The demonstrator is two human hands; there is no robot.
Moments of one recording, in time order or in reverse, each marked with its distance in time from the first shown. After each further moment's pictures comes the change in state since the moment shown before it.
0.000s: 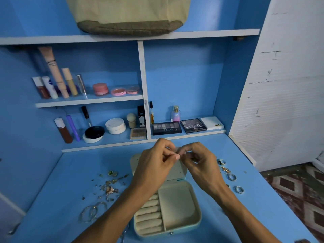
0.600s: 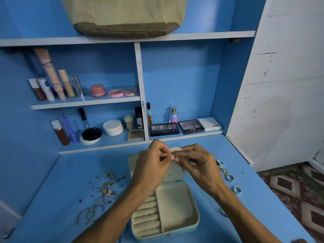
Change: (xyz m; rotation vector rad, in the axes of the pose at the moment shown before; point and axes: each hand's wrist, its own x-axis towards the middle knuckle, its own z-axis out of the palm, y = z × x) left_hand 0.006 0.000 0.004 -0.010 0.012 -0.154; right_hand 0.003 0.008 -0.007 -0.041 -0.038 -0.096
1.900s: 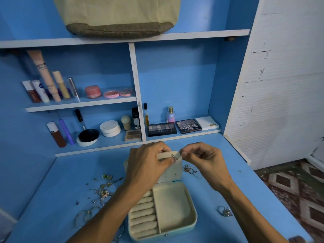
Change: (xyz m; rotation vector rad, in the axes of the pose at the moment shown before) left_hand 0.007 0.006 -0.007 0.283 0.034 0.215; right_hand 0.002 -0.013 -0.022 0.362 0.066 0.258
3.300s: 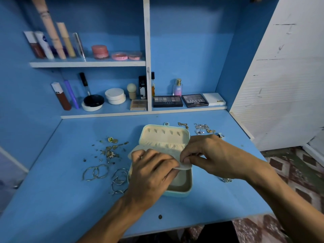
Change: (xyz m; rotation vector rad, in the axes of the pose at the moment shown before) left_hand -0.108 -0.025 0.029 0.190 0.384 0.469; right_hand -0.034 -0.053 0.001 -0.990 -0.786 -0.109
